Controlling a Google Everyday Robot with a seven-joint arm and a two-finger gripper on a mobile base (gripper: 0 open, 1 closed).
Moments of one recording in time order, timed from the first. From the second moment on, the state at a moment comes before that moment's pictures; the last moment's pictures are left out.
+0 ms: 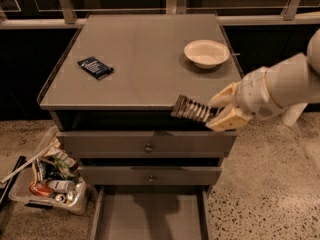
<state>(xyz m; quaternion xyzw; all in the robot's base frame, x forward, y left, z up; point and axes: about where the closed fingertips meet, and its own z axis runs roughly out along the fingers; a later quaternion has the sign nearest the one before) 0.498 -0.155 0.857 -0.61 0.71 0.09 0.34</state>
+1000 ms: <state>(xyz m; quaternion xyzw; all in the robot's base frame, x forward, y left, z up) 0.413 -0.147 0.728 -0.60 0.73 0.14 0.31</state>
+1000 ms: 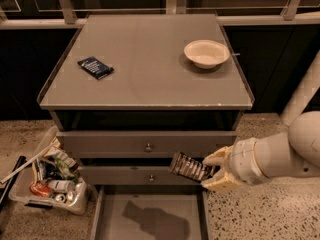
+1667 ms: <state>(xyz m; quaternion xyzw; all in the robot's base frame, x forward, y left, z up) 0.441 -0.142 0.691 -0.58 0.74 0.11 0.33</state>
